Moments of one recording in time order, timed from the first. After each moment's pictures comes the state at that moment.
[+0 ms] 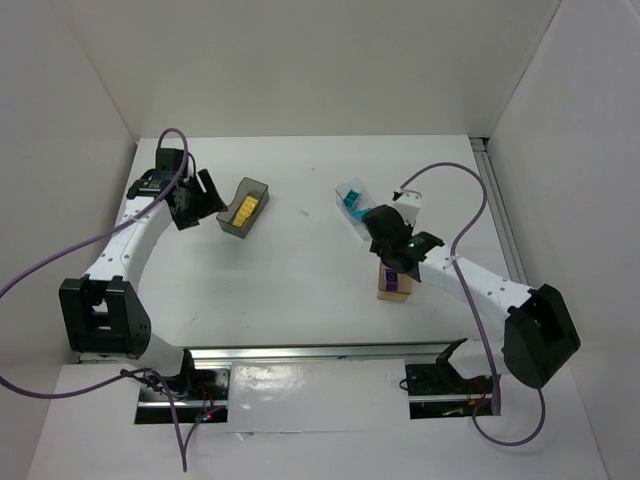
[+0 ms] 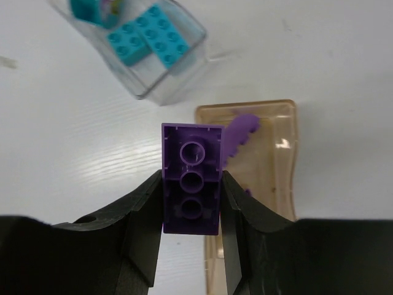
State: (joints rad) left arm -0.02 1.49 1.30 -0.74 0.01 -0.50; right arm 0.65 1.32 0.90 -0.42 0.60 0.70
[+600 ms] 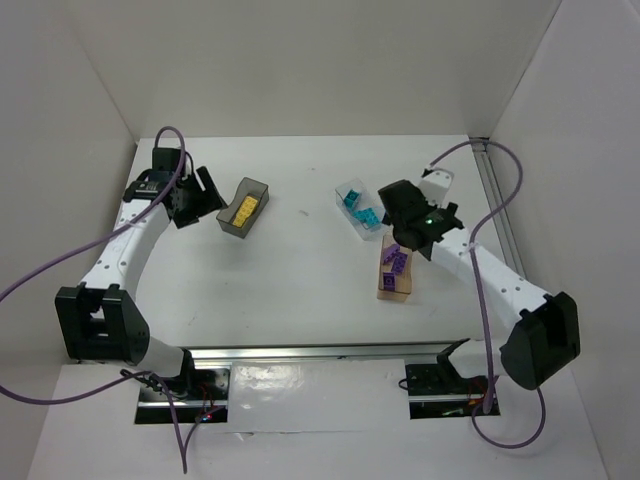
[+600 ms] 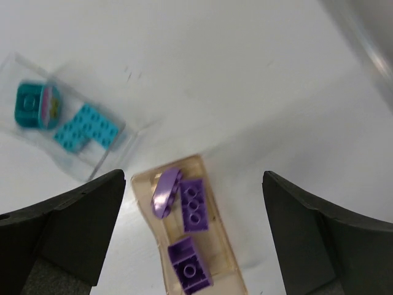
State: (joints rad) left arm -0.02 1.45 1.30 -0.73 0.02 -0.51; right arm 0.53 1.32 1.06 -0.64 0.76 0.73
